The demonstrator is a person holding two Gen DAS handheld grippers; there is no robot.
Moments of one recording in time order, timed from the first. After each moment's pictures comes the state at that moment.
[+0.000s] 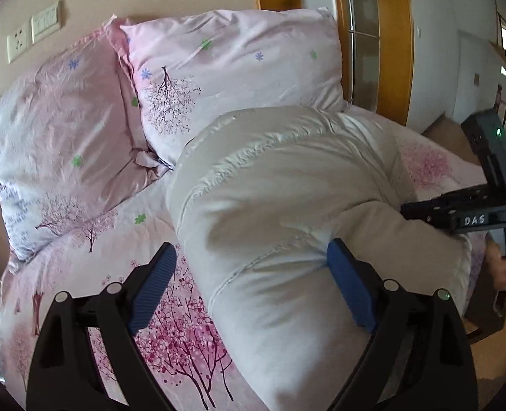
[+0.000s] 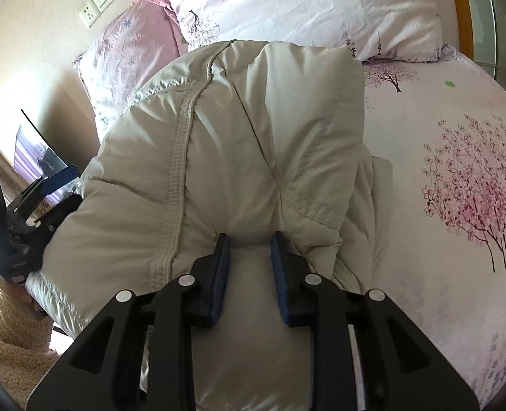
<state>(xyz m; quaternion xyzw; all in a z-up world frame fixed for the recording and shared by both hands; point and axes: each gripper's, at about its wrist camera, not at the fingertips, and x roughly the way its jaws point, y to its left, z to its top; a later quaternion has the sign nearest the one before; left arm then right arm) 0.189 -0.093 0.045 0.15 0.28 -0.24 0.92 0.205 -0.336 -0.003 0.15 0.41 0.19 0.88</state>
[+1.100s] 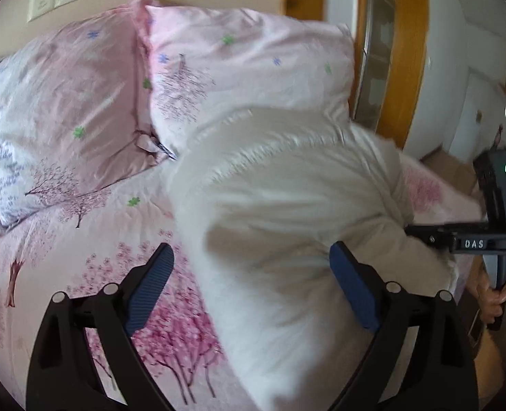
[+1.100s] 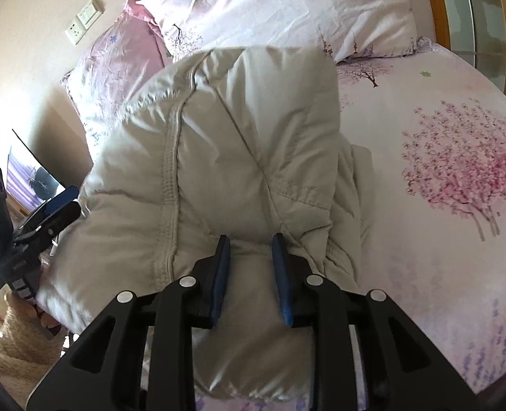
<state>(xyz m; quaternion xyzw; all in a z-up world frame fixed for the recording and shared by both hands) 0.197 -0.058 0.048 0.05 0.29 -0.25 0.92 0.187 -0.346 0.009 0.17 0.41 0.15 0.88</state>
